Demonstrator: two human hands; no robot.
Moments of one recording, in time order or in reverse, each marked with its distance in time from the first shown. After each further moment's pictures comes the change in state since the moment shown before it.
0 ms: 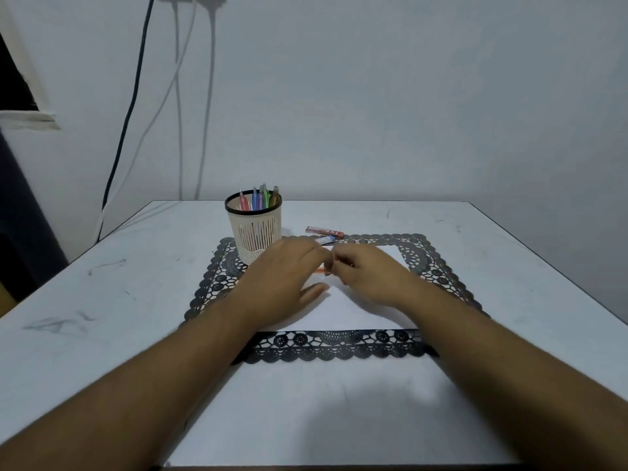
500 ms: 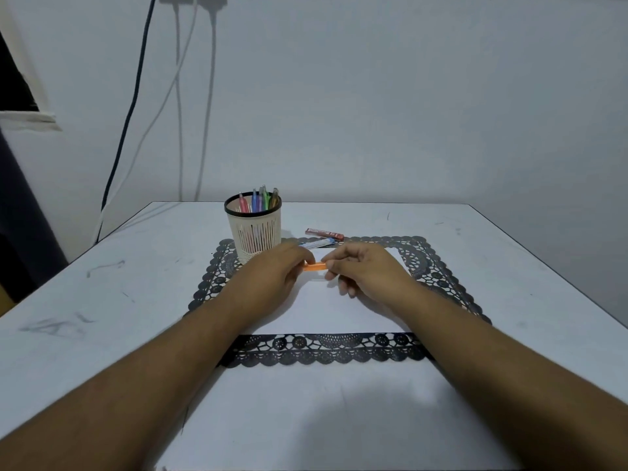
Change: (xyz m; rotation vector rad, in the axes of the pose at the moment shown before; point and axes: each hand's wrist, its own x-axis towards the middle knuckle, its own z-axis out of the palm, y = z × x) left_hand -0.006 -0.019 0.008 -0.184 -0.019 -0.251; right_hand 0.004 0.011 0.013 0.779 0.094 0.153
